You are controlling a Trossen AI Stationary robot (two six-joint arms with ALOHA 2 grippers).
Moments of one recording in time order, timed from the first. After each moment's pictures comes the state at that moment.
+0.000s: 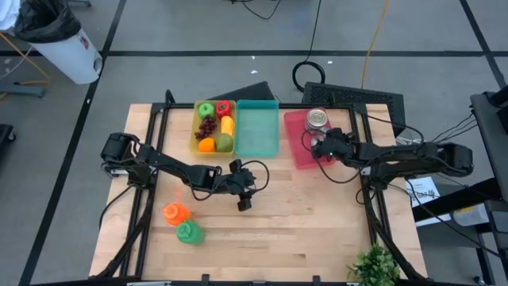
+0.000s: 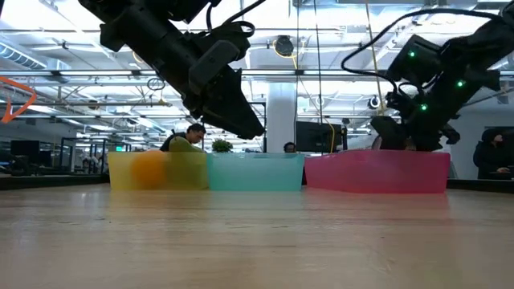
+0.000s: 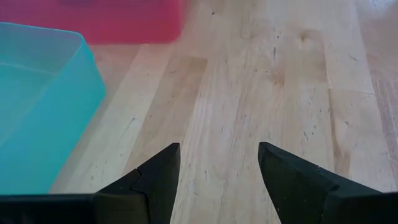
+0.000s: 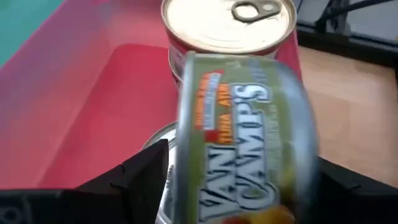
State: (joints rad) left arm -0.18 1.72 0.92 0.10 -0.31 -0.24; right arm -0.32 1.05 0.33 -0.18 0.63 0.69
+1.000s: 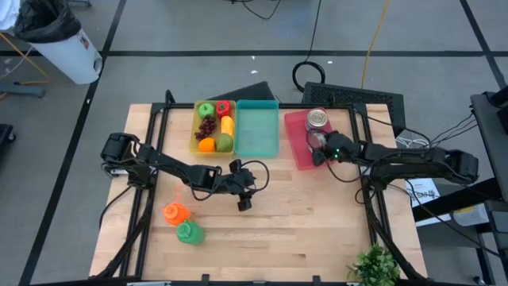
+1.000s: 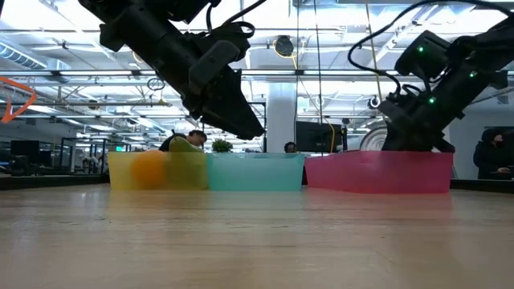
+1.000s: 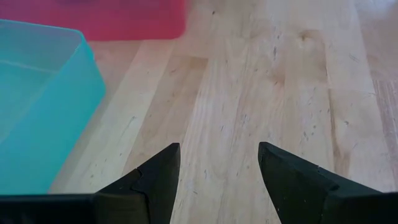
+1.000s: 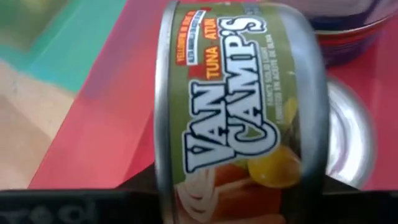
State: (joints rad) left arm -0.18 1.72 0.92 0.10 -0.31 -0.25; right arm -0.38 0.92 0.28 -0.13 0.20 0.67
